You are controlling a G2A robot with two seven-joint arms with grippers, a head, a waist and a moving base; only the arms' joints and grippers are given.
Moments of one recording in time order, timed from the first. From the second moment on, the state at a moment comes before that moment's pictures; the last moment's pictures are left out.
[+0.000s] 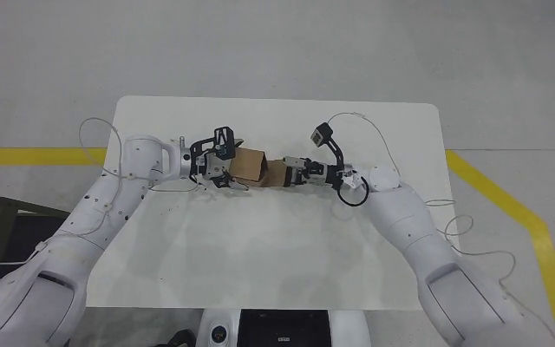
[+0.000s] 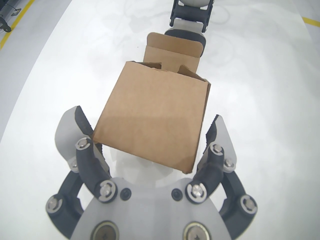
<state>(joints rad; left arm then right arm) 0.61 -0.96 -0.75 -1.10 1.33 -1.01 0.15 -0.62 -1.41 0.85 -0.63 0.68 -0.59 1.23</state>
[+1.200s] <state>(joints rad) 0.61 -0.95 -0.73 -1.09 1.34 -1.01 0.16 -0.55 -1.48 0.78 -0.60 0.64 -0.62 1.20</state>
